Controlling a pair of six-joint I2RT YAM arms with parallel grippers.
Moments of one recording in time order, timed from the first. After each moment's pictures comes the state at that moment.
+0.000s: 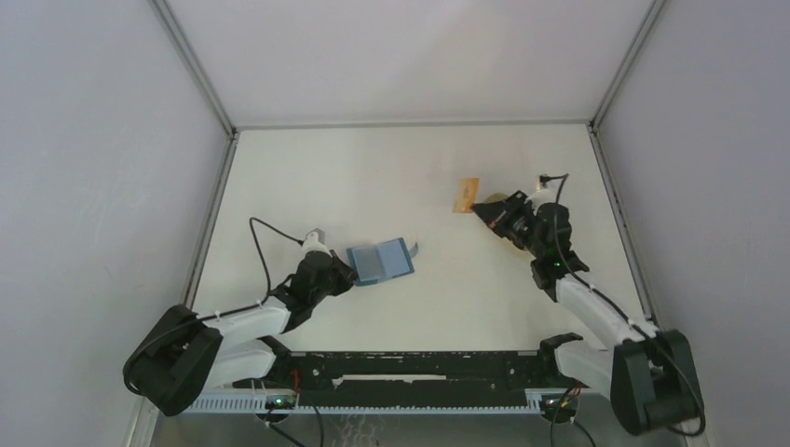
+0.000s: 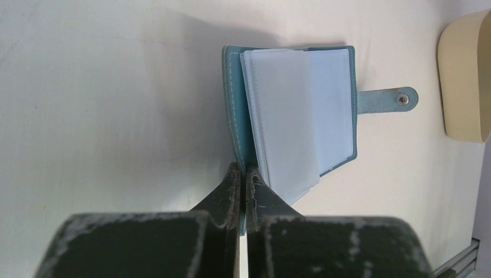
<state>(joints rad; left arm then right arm) -0.59 1.15 0.21 0.31 -0.14 -0.92 0.25 1.14 0.48 0.45 -0.36 0.95</state>
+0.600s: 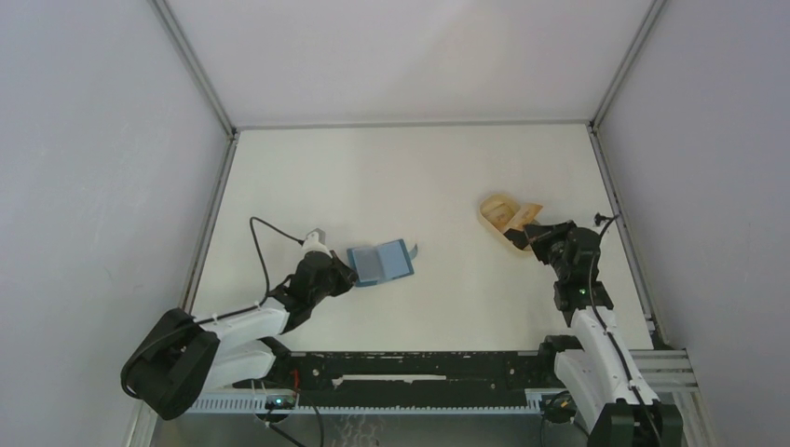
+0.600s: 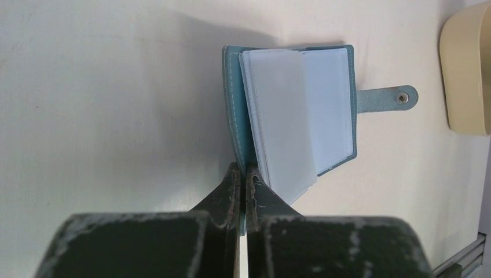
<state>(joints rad) -0.59 1.12 0.21 0.28 -0.13 -0.89 -0.03 0.74 0.34 0.02 -0.08 1.05</state>
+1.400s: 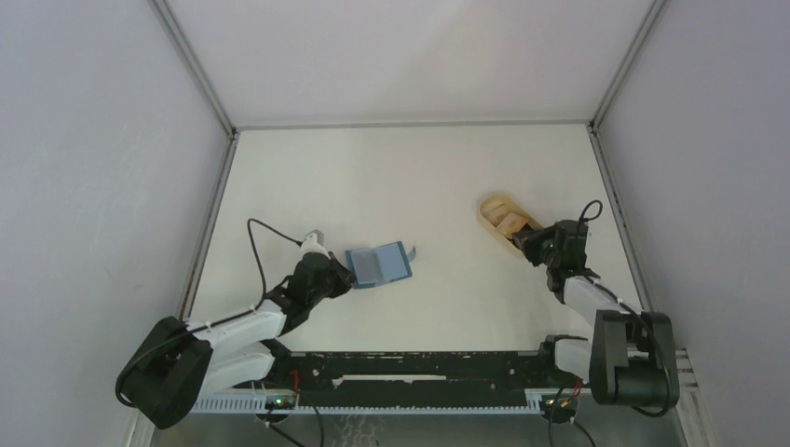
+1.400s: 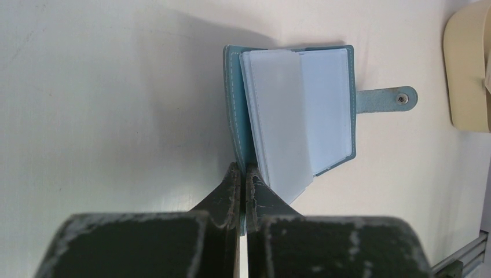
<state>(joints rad) -0.59 1.07 0.21 0.21 -0.13 -0.89 -0.08 1.16 0.33 0.23 -0.18 1.11</state>
